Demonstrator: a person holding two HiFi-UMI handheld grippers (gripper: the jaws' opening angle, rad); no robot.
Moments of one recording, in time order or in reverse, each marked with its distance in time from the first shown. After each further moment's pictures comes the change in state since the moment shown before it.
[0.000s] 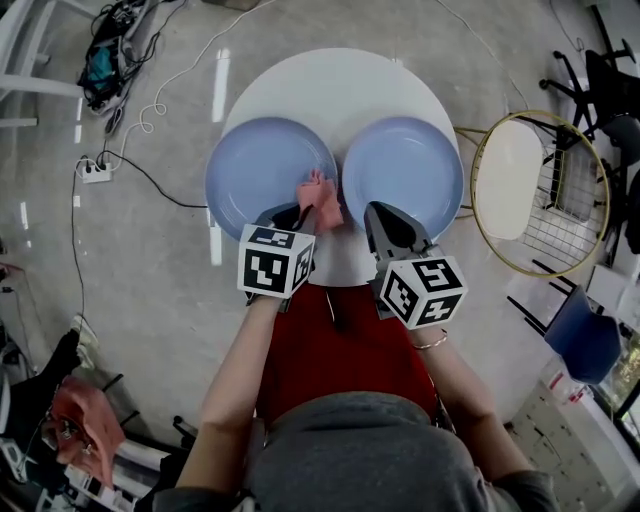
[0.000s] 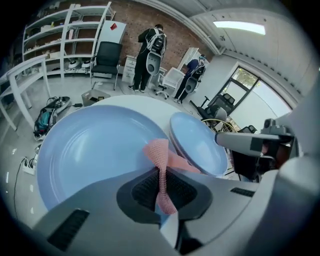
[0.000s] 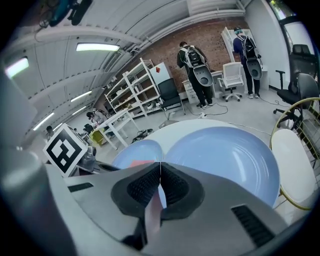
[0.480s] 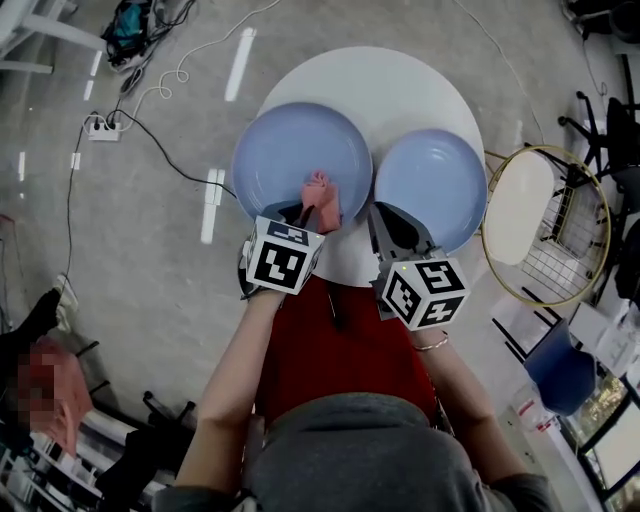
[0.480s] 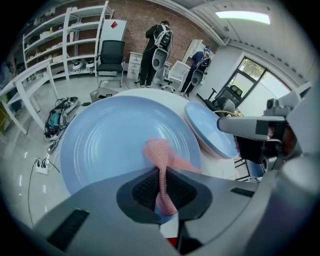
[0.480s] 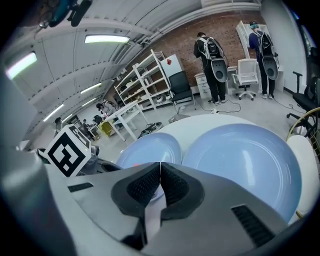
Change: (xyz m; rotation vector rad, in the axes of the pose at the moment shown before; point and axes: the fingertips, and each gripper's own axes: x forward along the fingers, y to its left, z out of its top) left arm -0.013 0.038 -0.032 0.016 0.058 0.091; right arm 0.026 0.037 -0.009 -0.085 0.077 0.080
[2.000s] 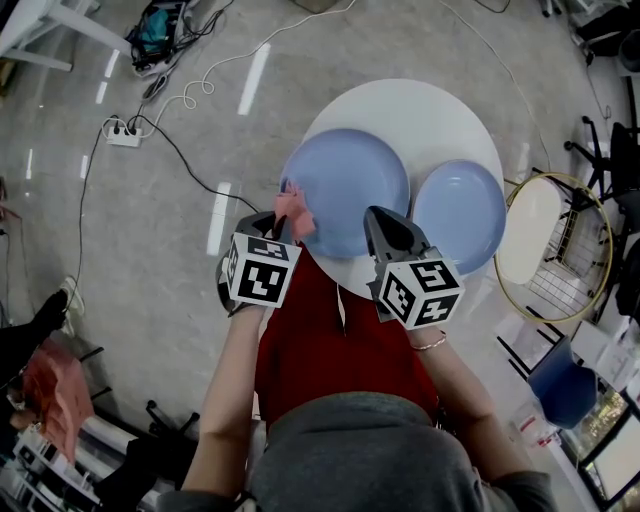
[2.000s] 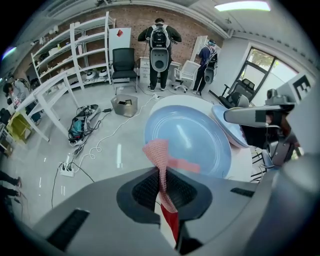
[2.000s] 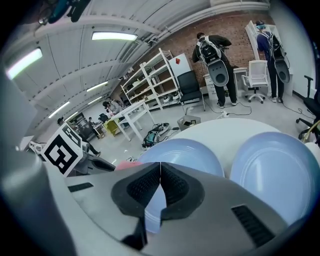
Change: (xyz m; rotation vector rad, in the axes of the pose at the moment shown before) left arm -0.078 0.121 -0.023 0.005 0.008 0.174; right arm 0.058 0.082 0.026 -0.053 0.000 0.045
